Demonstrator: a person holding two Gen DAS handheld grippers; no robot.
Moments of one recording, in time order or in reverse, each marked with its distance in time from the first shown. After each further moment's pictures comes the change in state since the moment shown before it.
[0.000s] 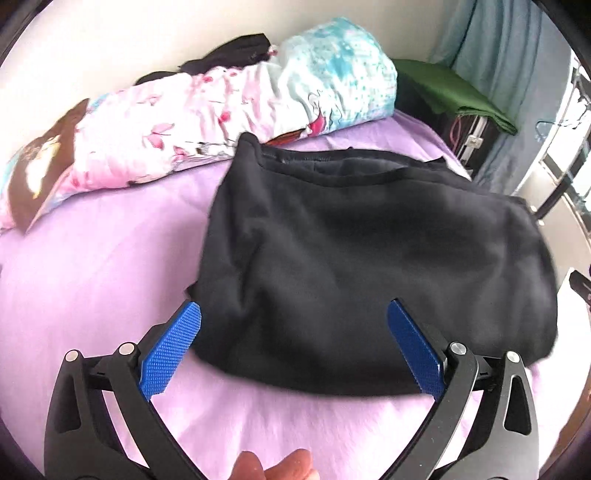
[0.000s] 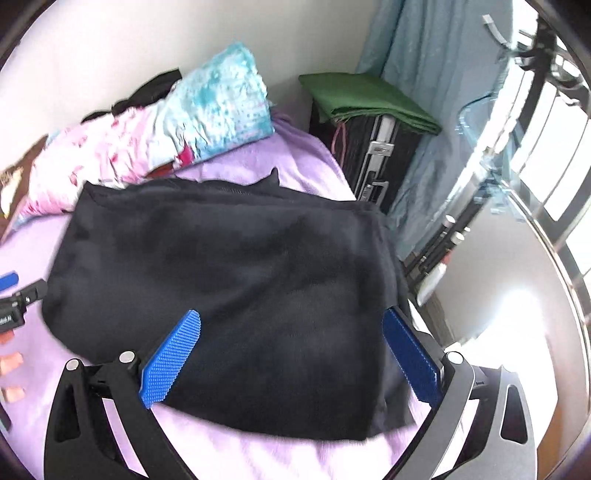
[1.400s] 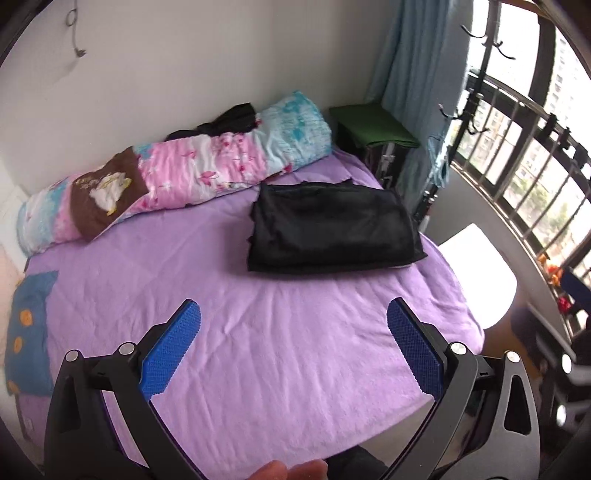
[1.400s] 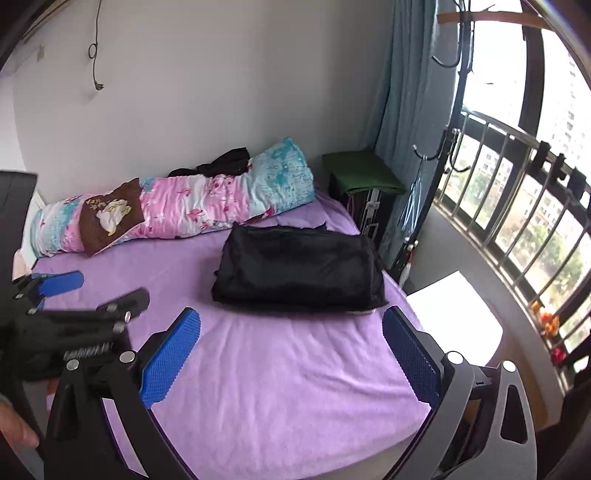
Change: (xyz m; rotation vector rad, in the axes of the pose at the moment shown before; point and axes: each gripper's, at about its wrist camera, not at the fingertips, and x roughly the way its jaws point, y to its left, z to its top) left arm -0.483 0.052 -0.137 0.093 -0.087 -0.095; right arm -0.508 0.152 -0.138 0.012 -0.170 0.046
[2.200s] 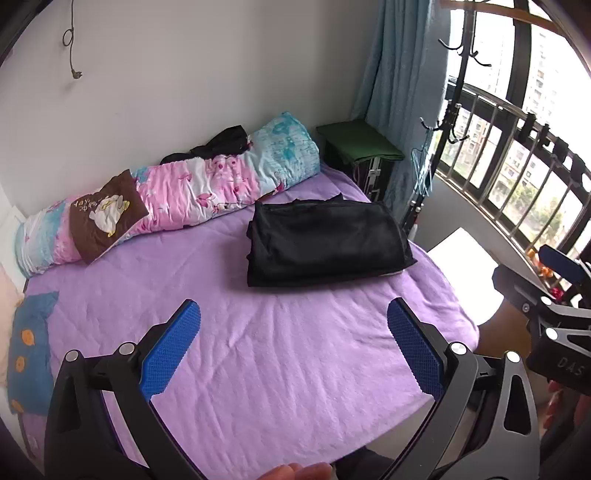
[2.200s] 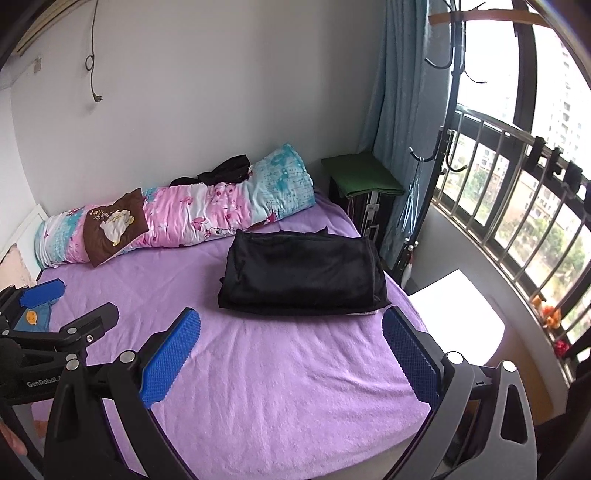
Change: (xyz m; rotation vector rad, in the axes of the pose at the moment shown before) left arm -0.036 0.013 -0.006 0.068 -0.073 -0.040; right arm -0.012 -0.007 0.005 0.043 -0.017 -0.010
